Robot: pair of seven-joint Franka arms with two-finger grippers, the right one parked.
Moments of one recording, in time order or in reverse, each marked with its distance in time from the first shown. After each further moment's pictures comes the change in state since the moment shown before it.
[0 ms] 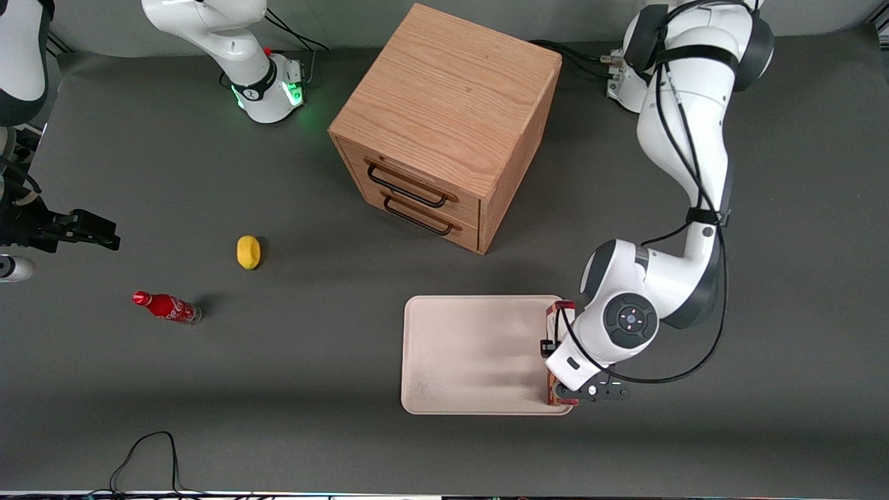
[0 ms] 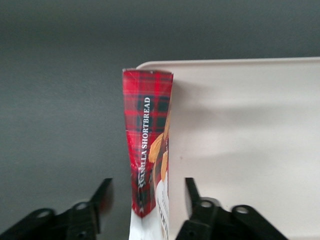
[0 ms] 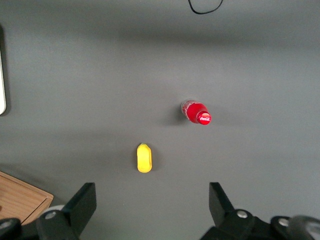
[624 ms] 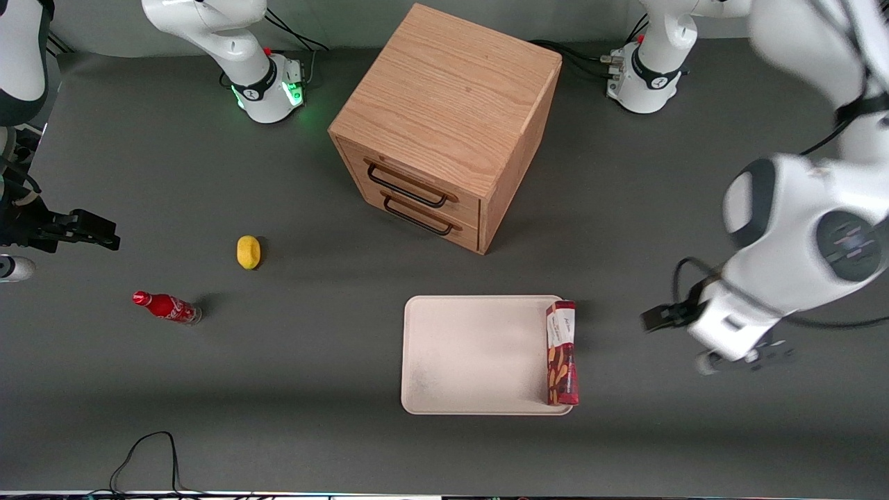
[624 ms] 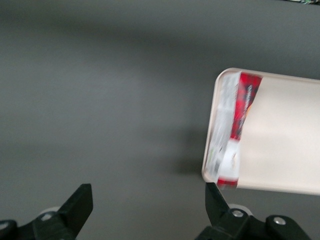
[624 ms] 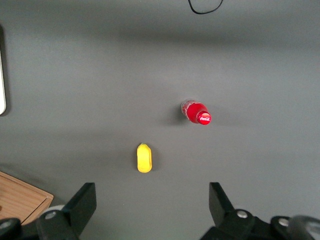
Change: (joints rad) arm 0.191 -0.513 0.014 -0.388 0.000 -0.136 0.043
